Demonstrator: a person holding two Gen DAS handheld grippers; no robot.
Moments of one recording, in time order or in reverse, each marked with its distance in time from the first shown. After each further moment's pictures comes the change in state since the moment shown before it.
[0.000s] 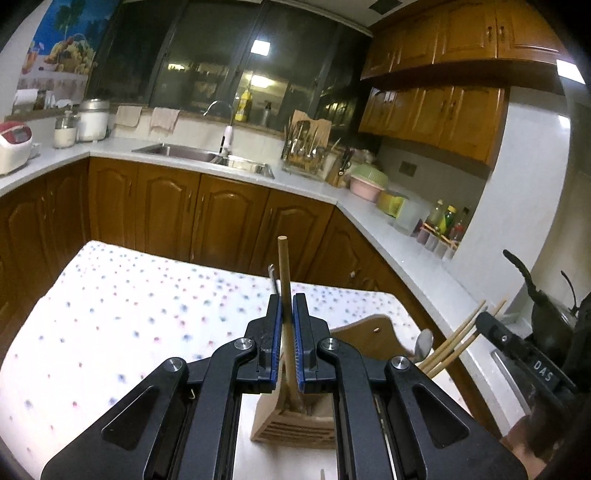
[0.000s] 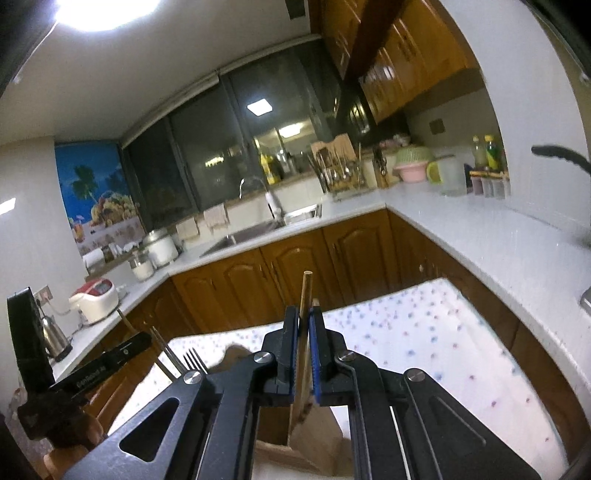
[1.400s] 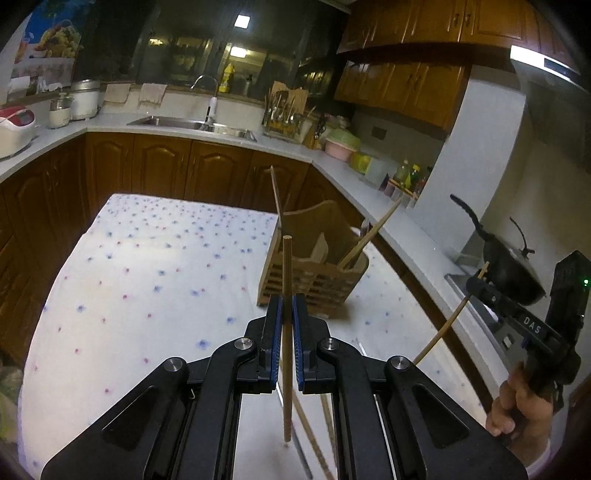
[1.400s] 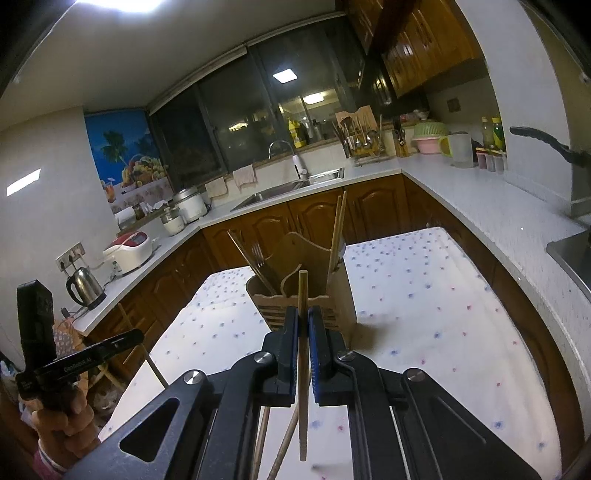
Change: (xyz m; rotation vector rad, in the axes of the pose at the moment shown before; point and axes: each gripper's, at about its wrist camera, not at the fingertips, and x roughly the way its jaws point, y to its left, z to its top) left arm -0.170 0.018 -0.068 0.037 0.137 -0.092; right arm -0.138 0.025 -0.058 -0.047 0.110 0.079
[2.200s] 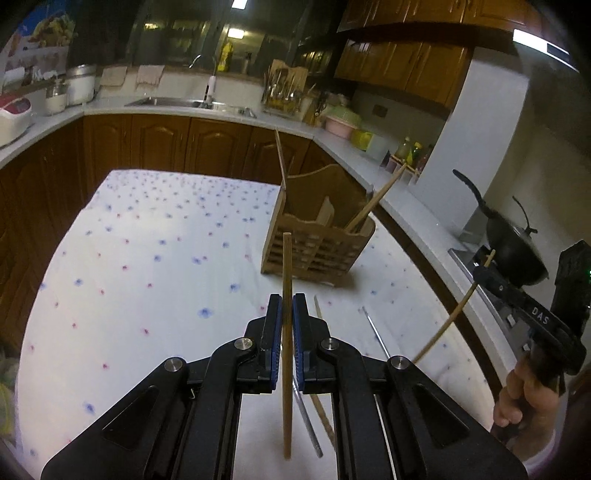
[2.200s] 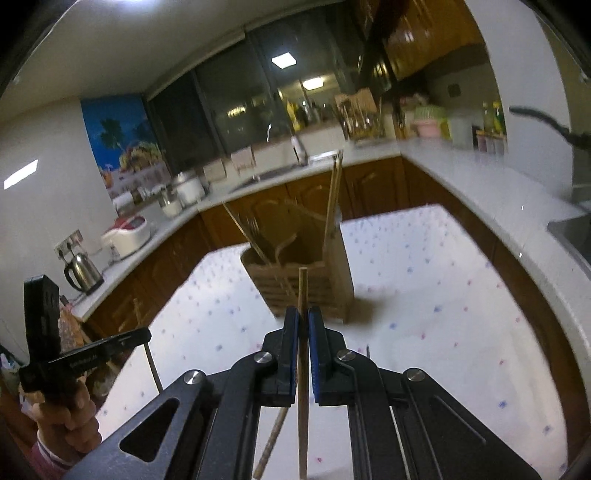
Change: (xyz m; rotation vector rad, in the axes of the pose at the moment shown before) left arm 0.008 0.007 -0.024 0.011 0.092 0.002; right arm 0.000 0.001 -0.024 0.000 0.051 -0.002
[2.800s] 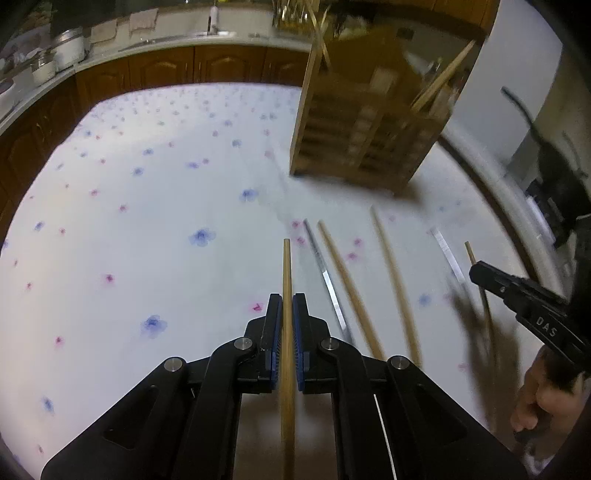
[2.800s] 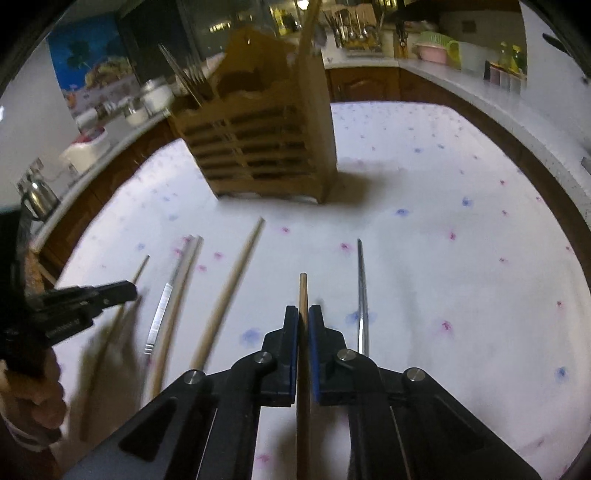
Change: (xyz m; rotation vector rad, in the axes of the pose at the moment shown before) left arm 0.111 0.016 -0.054 0.038 0.274 0.103; right arm 0.109 -0.026 -0.081 -0.040 0.347 -0.082
